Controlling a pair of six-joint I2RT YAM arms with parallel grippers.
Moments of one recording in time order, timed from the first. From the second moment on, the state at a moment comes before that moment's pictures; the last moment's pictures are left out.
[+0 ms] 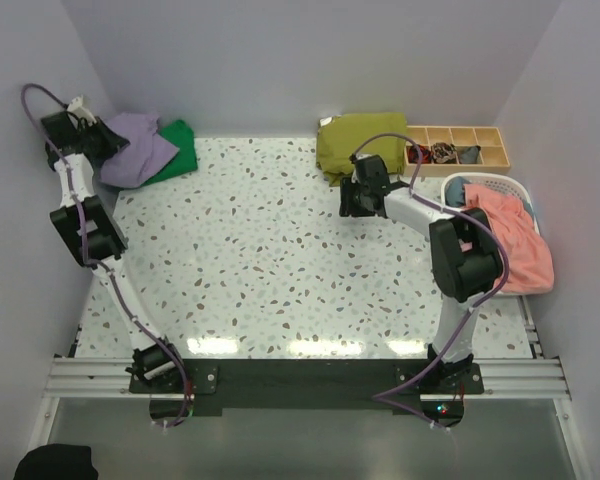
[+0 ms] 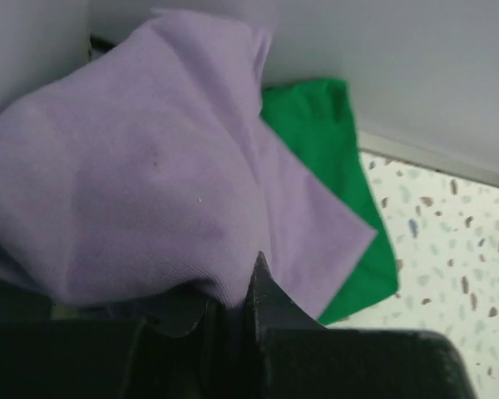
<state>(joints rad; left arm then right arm) 0.48 2.51 2.36 -0.36 0.63 -0.19 0.37 1.92 1.33 -0.27 0.01 0.30</state>
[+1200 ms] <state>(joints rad) 0.18 2.34 2.33 -0.07 1.04 -0.50 0.37 1.96 1.32 -0.24 -0.07 0.31</state>
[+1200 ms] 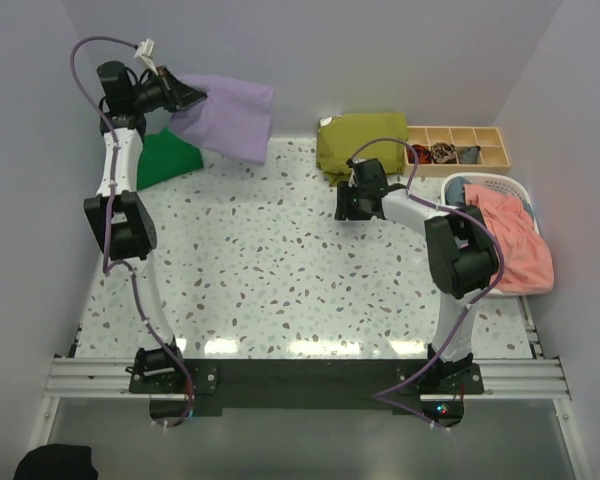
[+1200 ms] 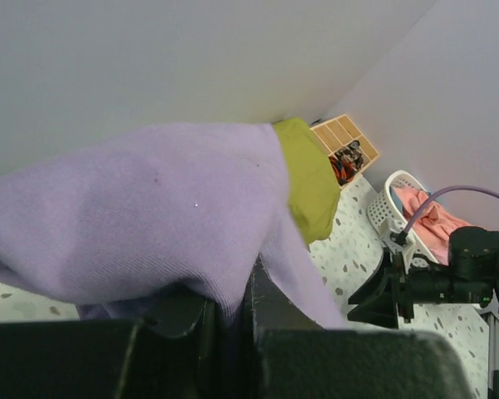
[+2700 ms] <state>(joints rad) 0.03 1.67 1.66 -0.26 0.14 -0.14 0.39 1.59 1.16 -0.26 0.02 0.30</state>
